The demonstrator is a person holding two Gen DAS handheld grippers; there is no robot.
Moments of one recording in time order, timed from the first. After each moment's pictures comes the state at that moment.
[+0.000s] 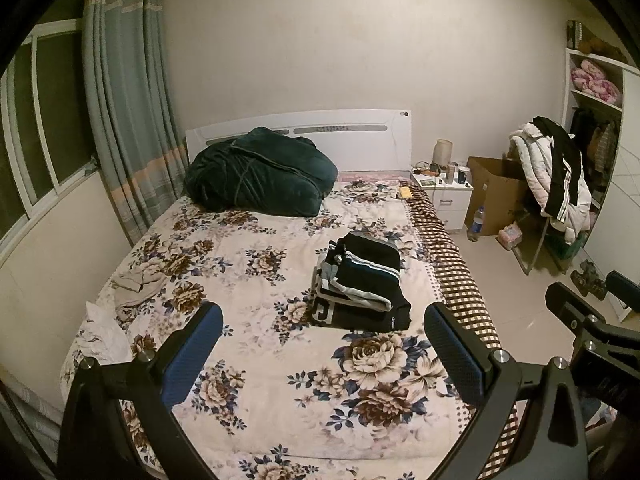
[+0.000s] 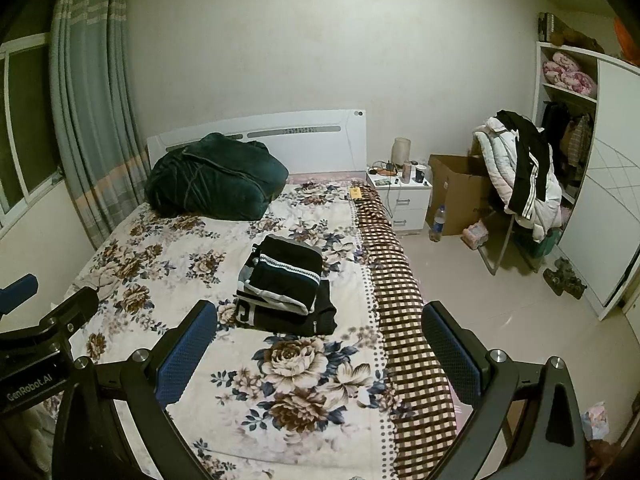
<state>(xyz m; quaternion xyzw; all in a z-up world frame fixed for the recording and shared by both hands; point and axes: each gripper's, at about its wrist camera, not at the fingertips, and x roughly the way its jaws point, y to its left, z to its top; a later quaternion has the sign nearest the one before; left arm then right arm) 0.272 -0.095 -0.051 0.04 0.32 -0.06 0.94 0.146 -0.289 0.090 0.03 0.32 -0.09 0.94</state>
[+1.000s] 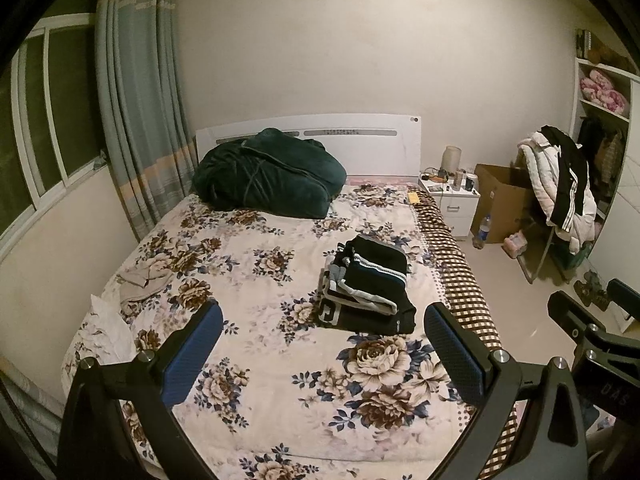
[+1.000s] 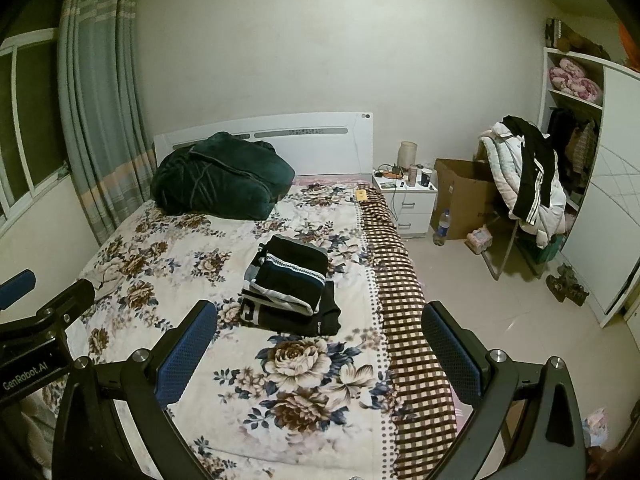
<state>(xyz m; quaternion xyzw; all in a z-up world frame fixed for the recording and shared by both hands) 0.273 -0.084 -0.047 0.03 0.32 -0.05 0.95 0.133 -0.272 0.094 0.03 0.32 -0.09 0.94</state>
